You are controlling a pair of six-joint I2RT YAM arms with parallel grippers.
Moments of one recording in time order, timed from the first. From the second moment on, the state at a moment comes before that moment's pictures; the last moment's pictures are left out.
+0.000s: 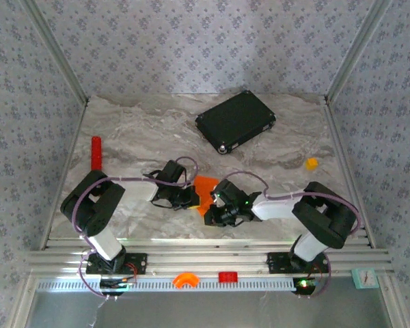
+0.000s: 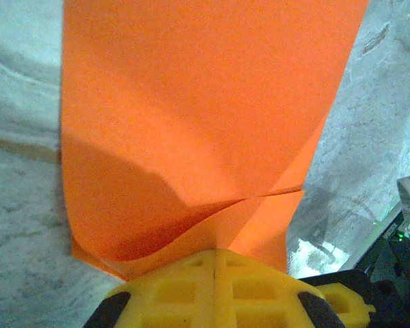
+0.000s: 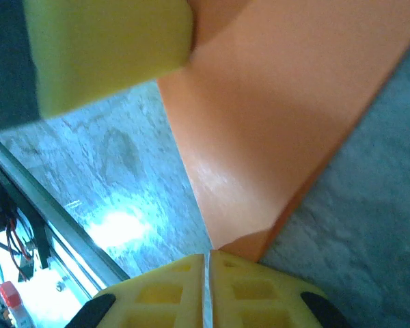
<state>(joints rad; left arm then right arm) -0.66 1.67 0.70 -0.10 0.57 -0.81 0.93 1.56 0.58 0.02 -0.45 0.91</state>
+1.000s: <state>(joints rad) -0.66 1.60 0.59 0.06 0.48 -0.97 0.90 1.65 0.76 -0.06 -0.41 0.93</state>
